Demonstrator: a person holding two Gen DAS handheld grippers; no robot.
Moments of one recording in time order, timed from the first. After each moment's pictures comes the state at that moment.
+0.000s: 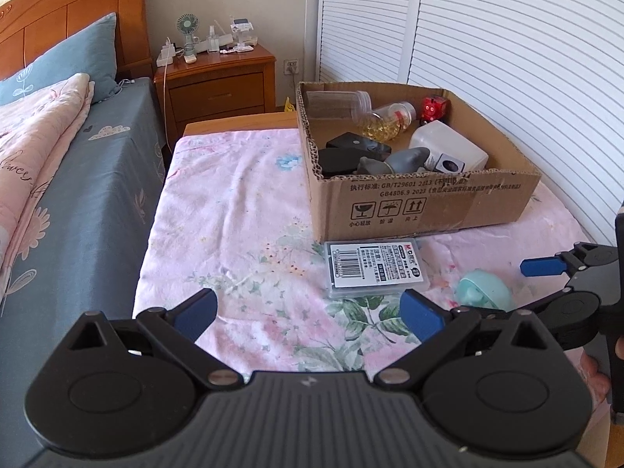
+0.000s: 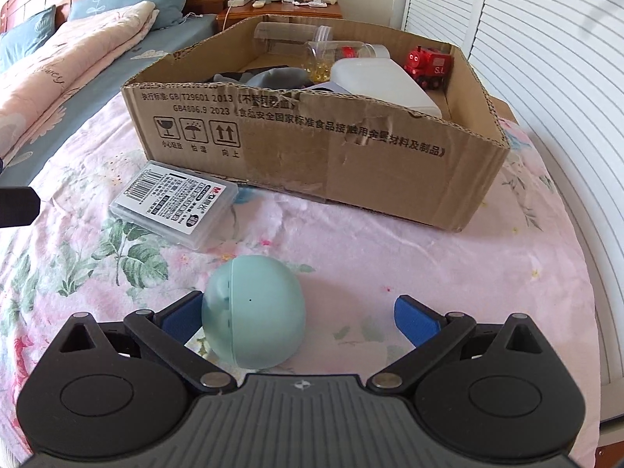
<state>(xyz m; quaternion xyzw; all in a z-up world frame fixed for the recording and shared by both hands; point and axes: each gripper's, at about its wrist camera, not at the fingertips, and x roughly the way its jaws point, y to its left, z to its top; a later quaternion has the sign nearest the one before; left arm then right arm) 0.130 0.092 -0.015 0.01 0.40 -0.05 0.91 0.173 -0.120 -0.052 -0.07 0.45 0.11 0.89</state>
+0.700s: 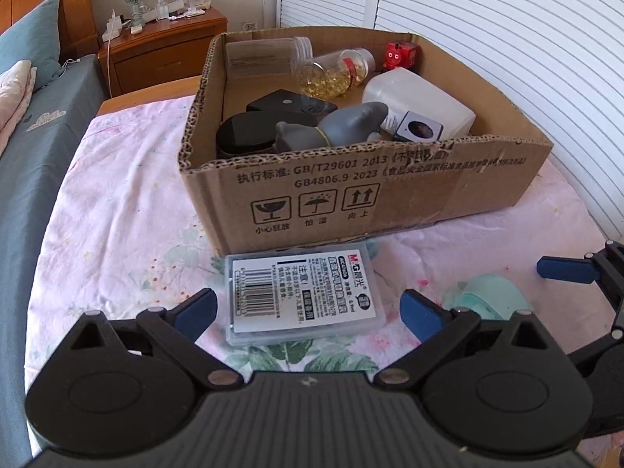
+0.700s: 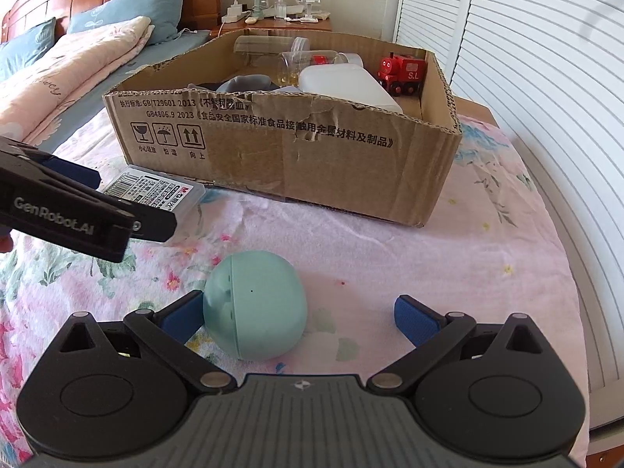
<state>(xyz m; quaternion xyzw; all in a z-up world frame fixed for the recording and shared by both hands) 0.201 0.030 -0.065 0.02 0.45 -0.09 0.89 0.165 -0.145 -0.055 -0.07 0.42 0.11 0.90</state>
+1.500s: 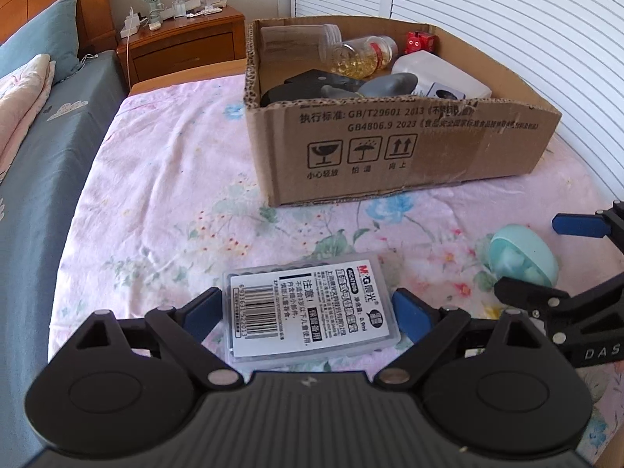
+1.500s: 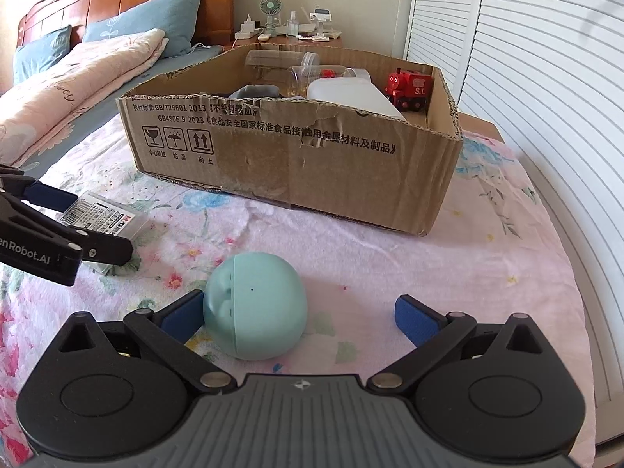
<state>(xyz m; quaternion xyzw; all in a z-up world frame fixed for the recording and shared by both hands) 0.167 0.060 -0.073 0.02 0.45 -0.07 0.89 0.158 -0.150 -0.059 -0.07 0.39 0.13 0.91</state>
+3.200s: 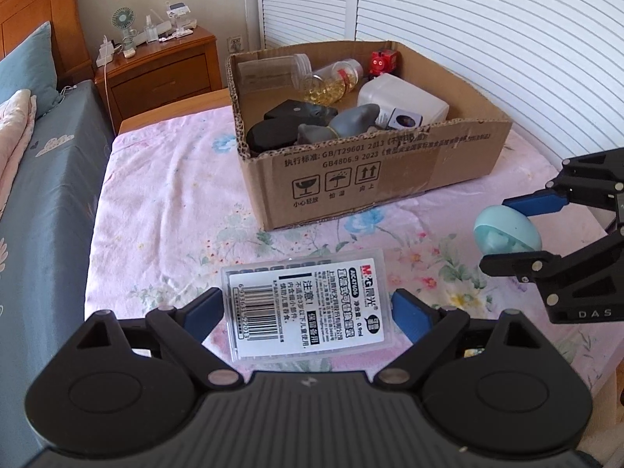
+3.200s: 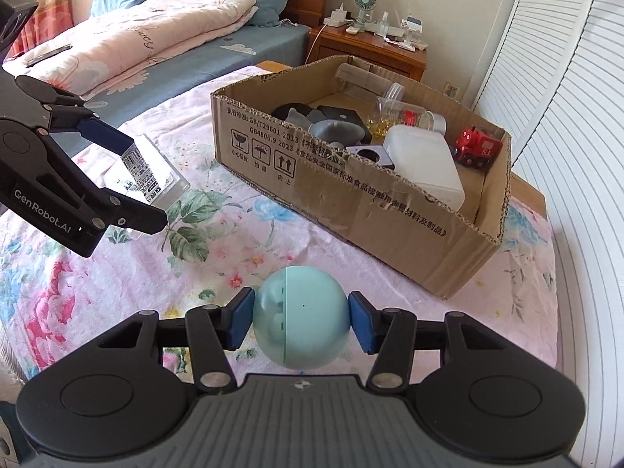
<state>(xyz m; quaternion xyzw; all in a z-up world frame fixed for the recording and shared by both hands) 0.153 0.065 -0.029 0.06 0.44 -0.12 0.89 0.152 -0.128 -0.007 -0.18 0.40 0.23 0.87</state>
